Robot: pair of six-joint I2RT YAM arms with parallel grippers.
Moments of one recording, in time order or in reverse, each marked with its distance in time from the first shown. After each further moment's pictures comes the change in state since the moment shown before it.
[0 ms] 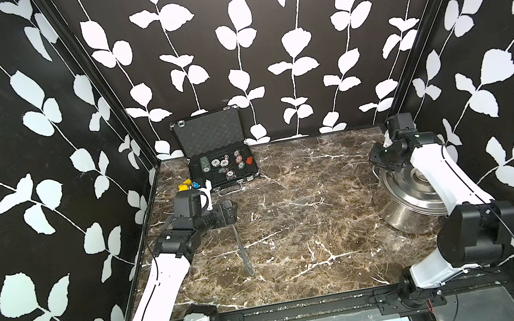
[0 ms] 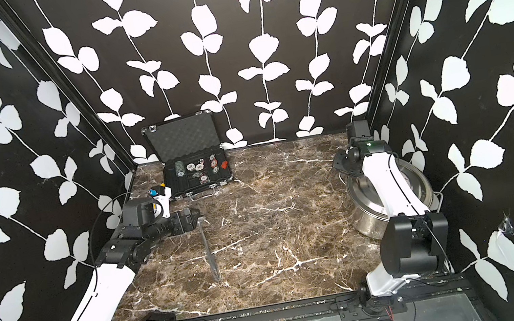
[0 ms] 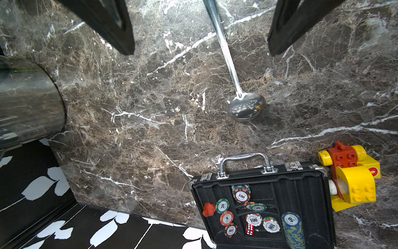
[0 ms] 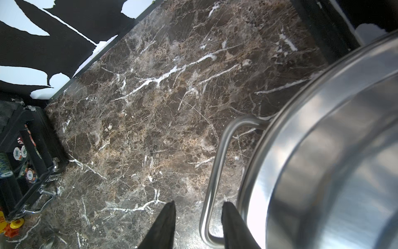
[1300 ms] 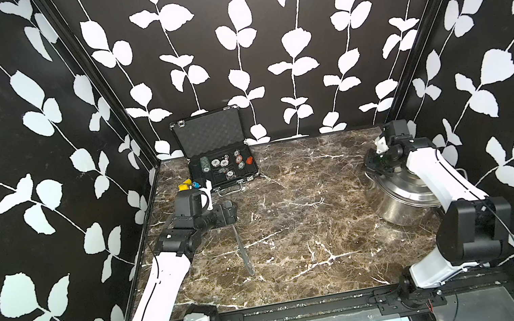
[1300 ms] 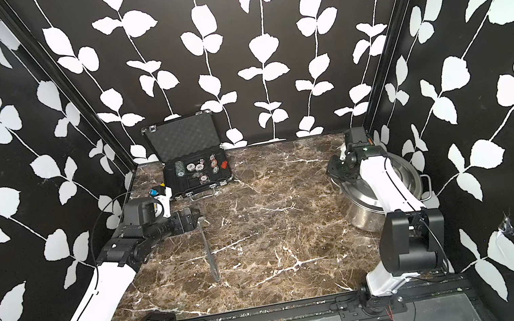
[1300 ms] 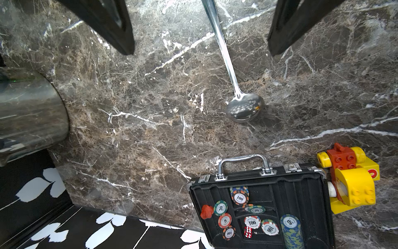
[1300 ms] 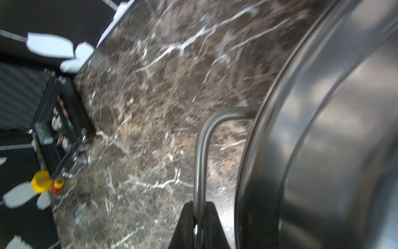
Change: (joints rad) left arm 0.000 0.007 0.000 0.000 -0.012 0.000; right arm 0.044 0.003 -0.080 0.040 -0.218 0.002
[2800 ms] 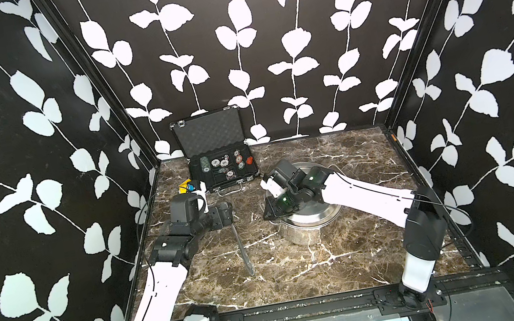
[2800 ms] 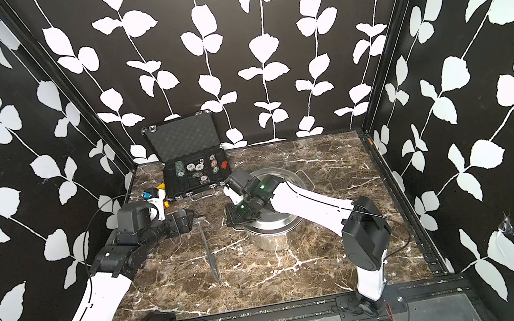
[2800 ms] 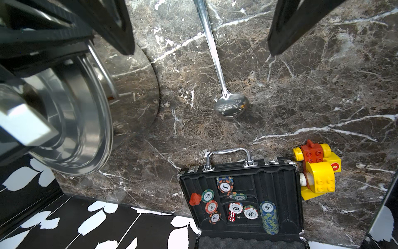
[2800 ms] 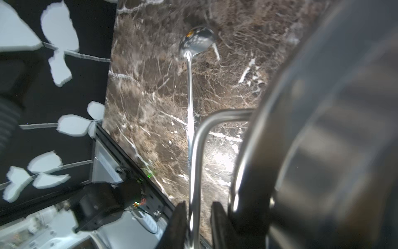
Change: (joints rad) left arm 0.000 -0.068 0.000 -0.029 -0.066 -0.016; right arm 0.887 0.241 0.248 0.070 -0.029 0.130
